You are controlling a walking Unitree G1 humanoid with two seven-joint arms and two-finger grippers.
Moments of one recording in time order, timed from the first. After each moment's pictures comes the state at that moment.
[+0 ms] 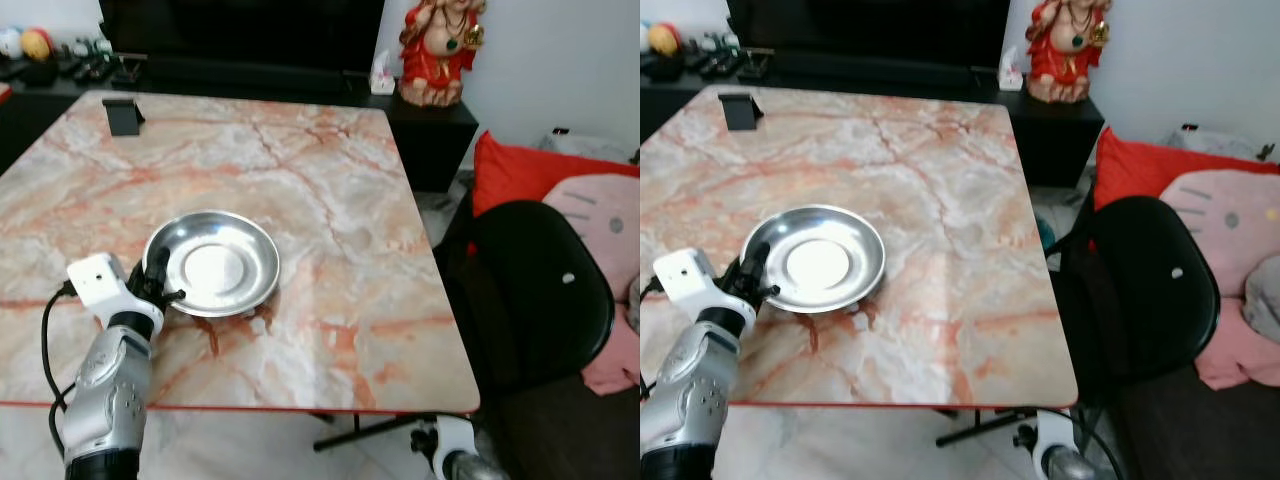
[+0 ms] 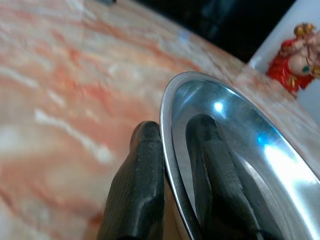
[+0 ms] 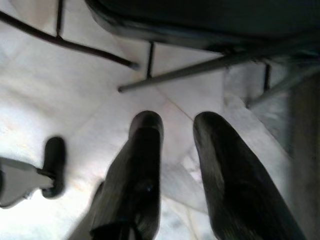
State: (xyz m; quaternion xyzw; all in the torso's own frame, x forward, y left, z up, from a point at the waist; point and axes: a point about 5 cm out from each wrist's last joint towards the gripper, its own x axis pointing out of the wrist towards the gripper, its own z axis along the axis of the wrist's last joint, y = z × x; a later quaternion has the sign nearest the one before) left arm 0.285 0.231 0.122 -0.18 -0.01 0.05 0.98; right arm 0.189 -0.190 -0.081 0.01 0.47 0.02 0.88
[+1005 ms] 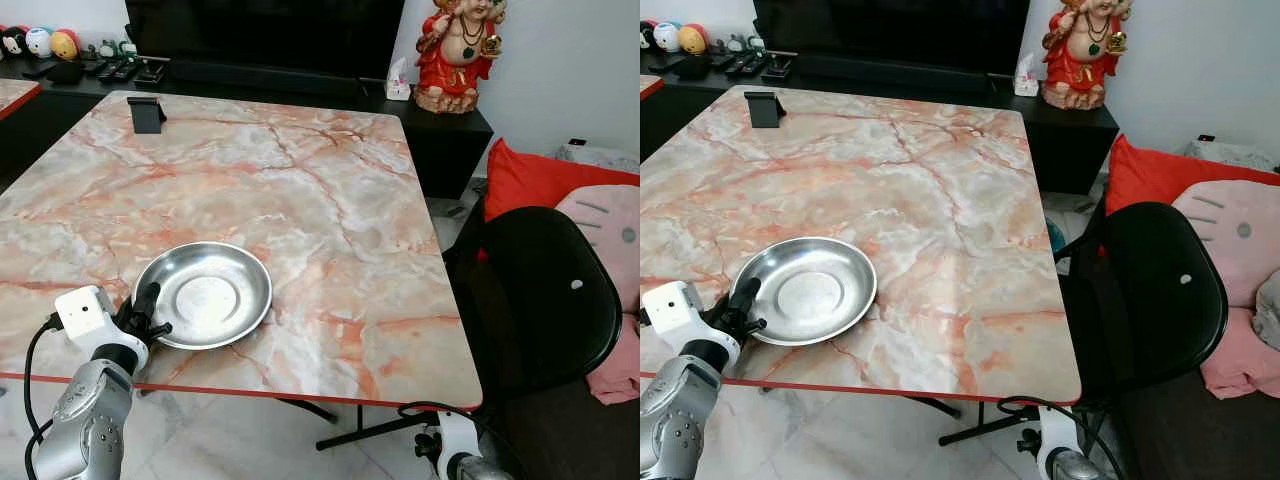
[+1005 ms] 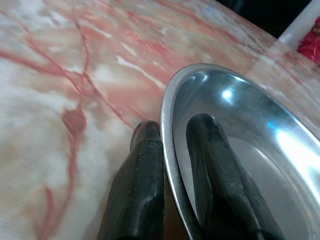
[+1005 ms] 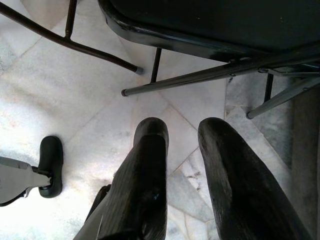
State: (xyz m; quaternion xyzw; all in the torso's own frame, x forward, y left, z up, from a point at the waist) left arm 0.259 0.250 0.099 -0.16 0.06 0.06 0.98; right arm 0.189 -0.190 -0.081 0.00 0.47 0.03 0.88
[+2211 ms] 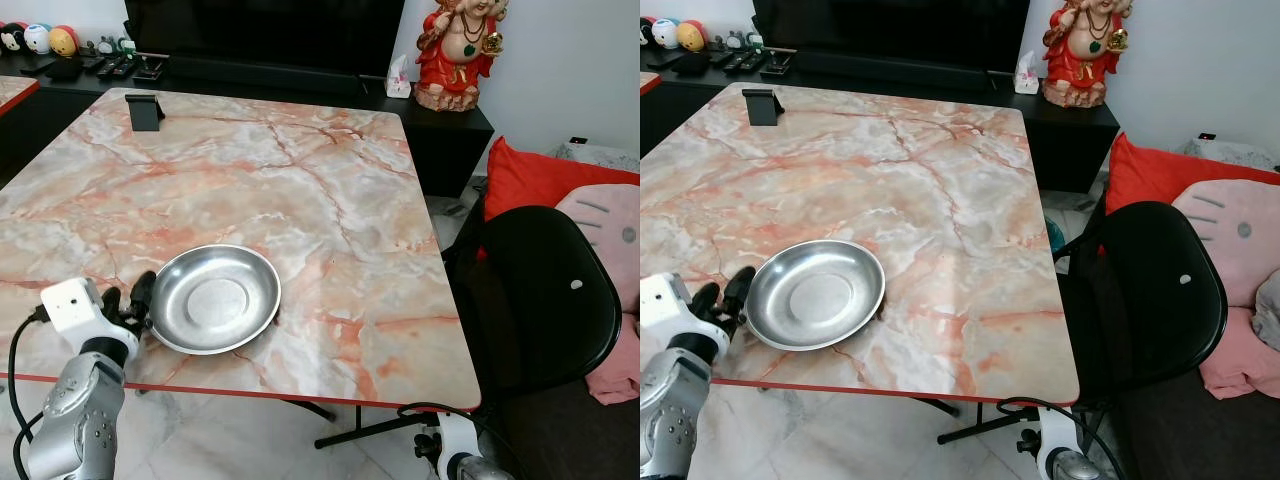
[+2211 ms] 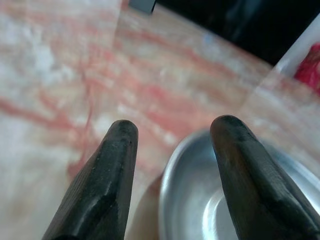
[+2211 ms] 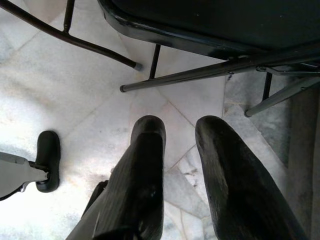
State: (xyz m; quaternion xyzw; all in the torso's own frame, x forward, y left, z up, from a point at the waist) left arm 0.263 0.256 0.127 -0.15 -0.01 0.08 0.99; right arm 0.189 -0.190 -0.081 0.00 0.47 0.04 0.88
